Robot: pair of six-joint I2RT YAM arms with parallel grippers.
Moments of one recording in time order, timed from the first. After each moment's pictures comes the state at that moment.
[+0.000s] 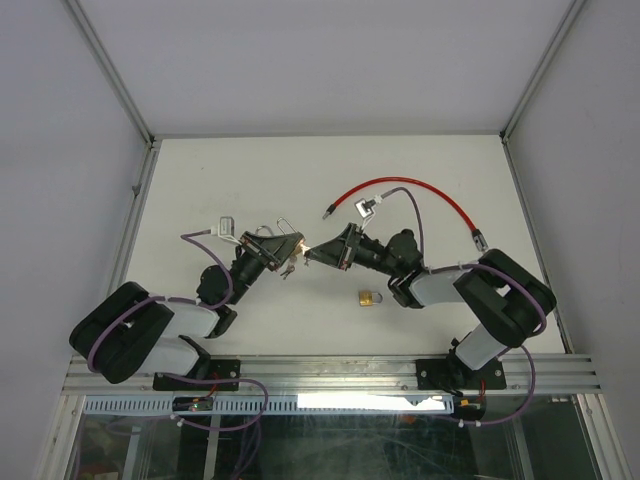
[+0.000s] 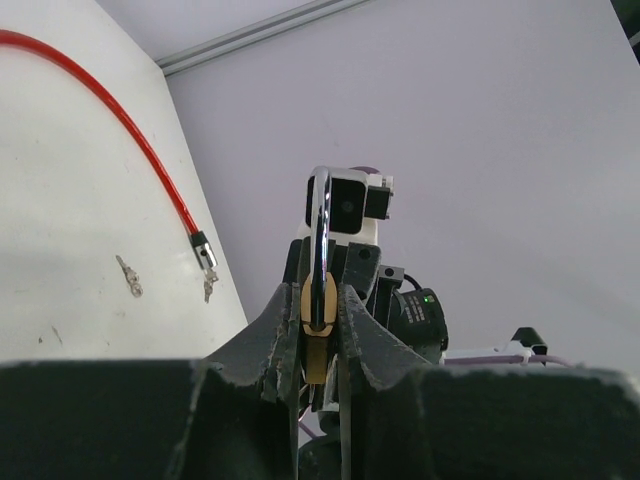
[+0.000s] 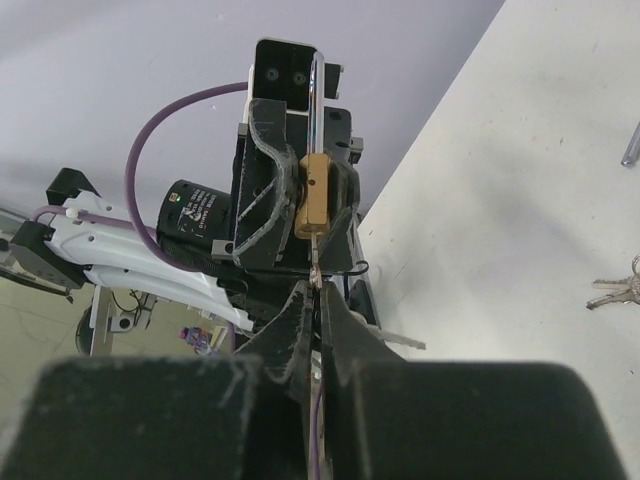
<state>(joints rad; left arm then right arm) -0.63 1.34 0.15 1.46 0.06 -1.34 0.74 1.59 0.47 1.27 -0.50 1.16</state>
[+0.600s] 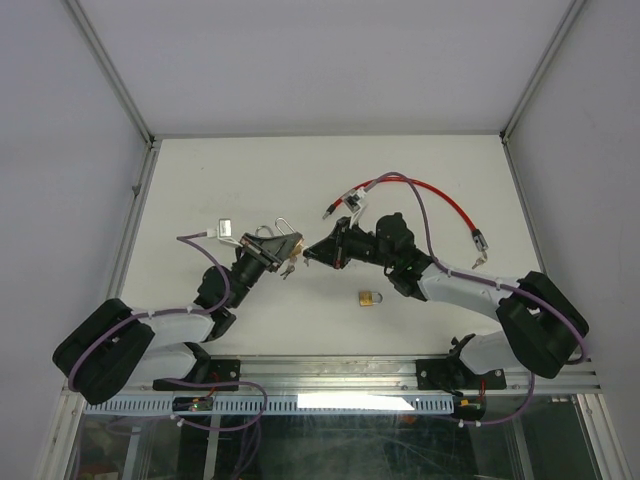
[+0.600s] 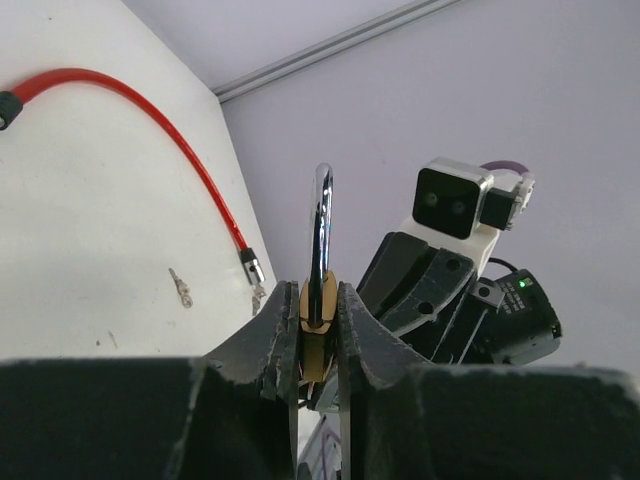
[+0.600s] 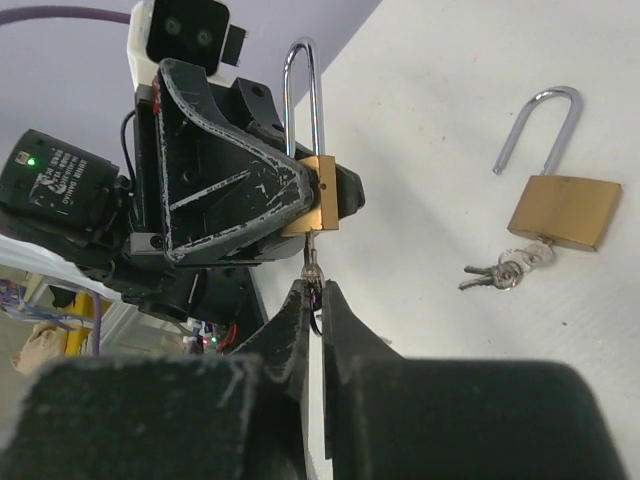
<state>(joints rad) -0.68 1.20 0.16 1.26 -0.06 -1.23 0.78 1.37 0.64 0.63 -0.45 0.69</state>
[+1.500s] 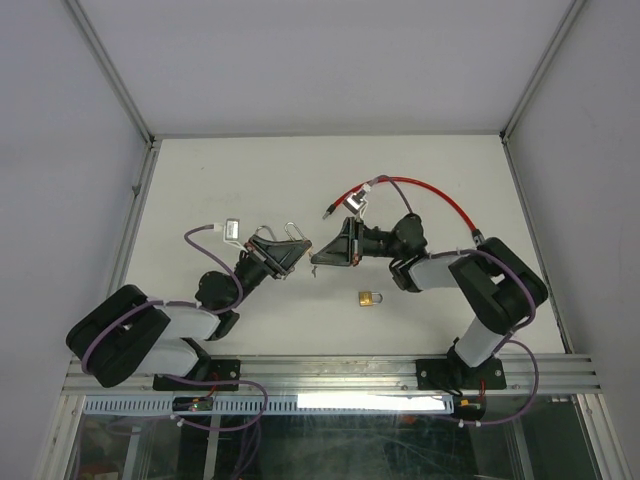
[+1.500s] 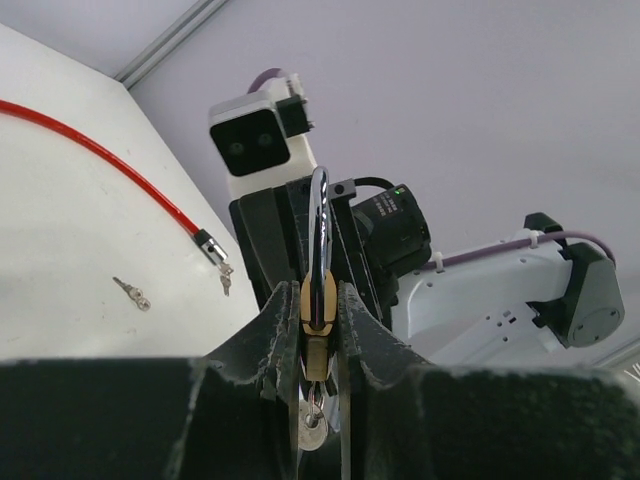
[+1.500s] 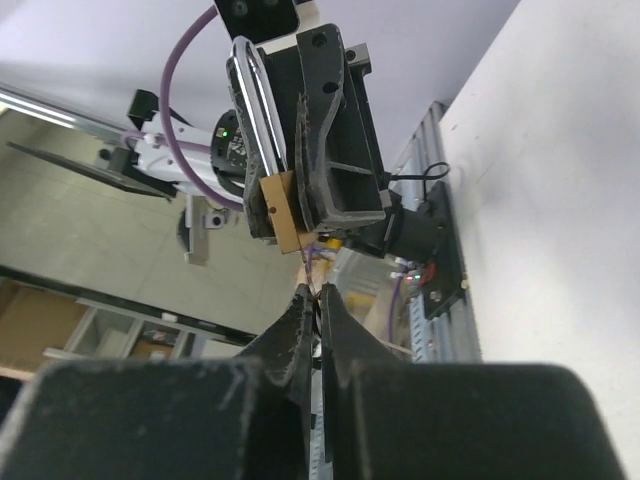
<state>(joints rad) -0.70 1.33 0.15 1.56 0.13 -1.08 0.61 1.64 0.58 1.27 -0.93 1.37</state>
